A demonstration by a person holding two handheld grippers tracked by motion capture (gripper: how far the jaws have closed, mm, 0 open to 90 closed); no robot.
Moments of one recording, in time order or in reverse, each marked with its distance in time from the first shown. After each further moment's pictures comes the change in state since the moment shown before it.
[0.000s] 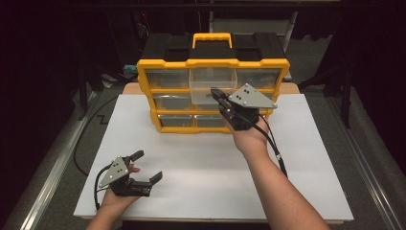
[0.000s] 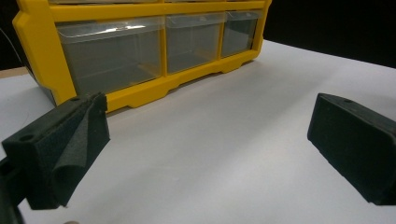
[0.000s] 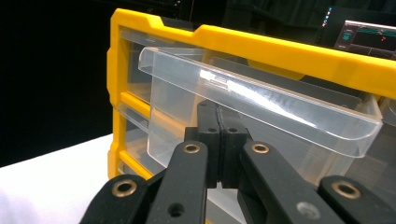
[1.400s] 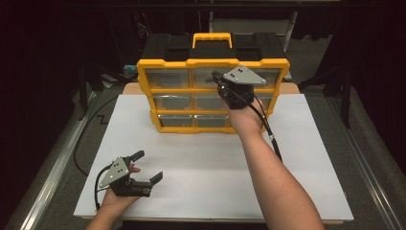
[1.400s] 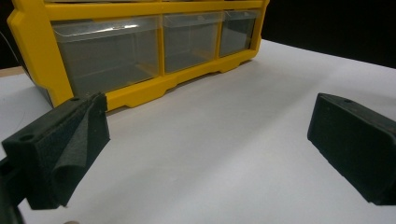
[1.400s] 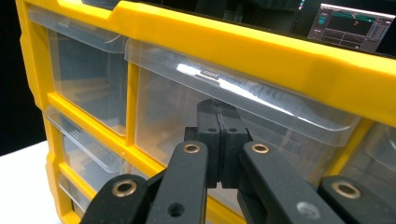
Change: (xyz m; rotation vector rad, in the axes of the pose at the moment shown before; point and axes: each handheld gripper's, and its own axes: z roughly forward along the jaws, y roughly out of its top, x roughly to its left) left arm 0.000 0.000 0.001 0.001 -0.008 -0.001; right arm -0.028 0.006 0.047 0.071 -0.096 -0.002
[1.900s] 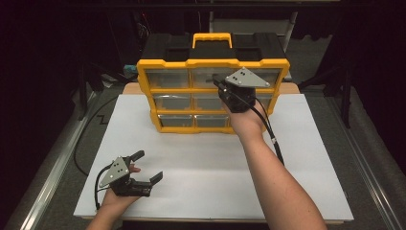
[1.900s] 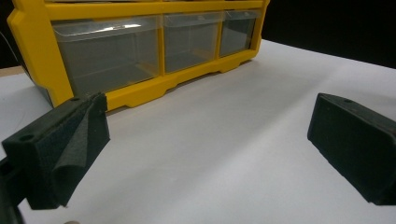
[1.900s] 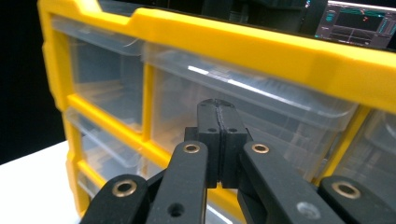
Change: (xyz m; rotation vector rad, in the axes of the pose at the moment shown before) left arm 0.001 0.000 0.001 0.001 0.000 -0.003; right arm 0.004 -0.002 -0.013 -0.011 0.034 0.033
